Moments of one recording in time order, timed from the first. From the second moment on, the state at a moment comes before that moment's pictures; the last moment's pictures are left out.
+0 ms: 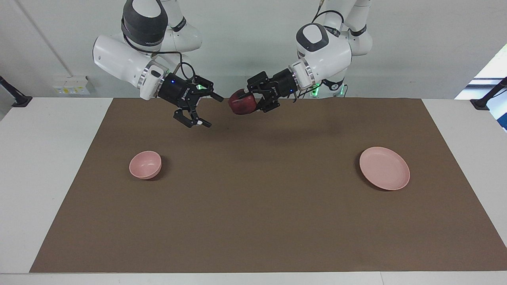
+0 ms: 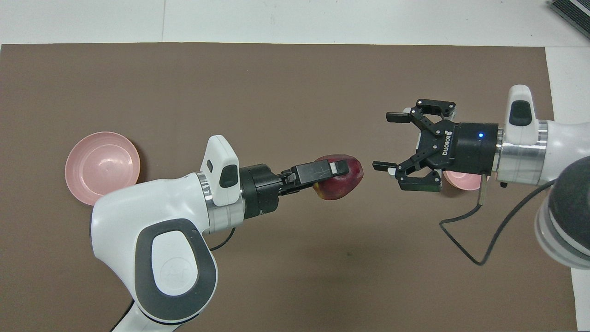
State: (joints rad) left arm -0.14 -0.06 -0.52 -2.02 -1.52 2.48 0.21; right arm 0.26 -0.10 -0.11 -2.02 1.18 2.09 -1.52
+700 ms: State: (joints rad) left arm -0.11 -0.06 -0.52 -2.00 -1.52 2.45 0.21; right arm 0.32 -0.17 -0.11 -2.12 1.20 2.13 -1.58
